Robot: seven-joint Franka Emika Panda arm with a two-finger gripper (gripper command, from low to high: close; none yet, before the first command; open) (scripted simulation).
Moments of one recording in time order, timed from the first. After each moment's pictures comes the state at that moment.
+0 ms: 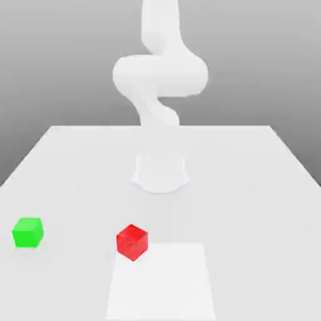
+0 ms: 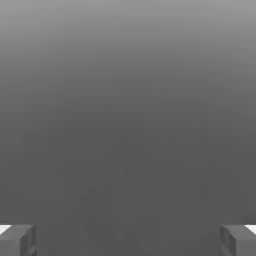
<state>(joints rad) -0.02 -0.74 0.00 -2.37 0.00 2.35 0.84</state>
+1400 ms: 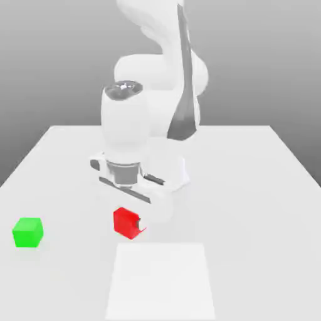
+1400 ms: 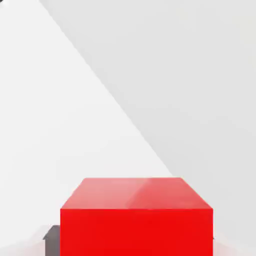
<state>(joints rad) -0.22 -0.11 -0.03 -2.92 -0.01 2.82 1.15</state>
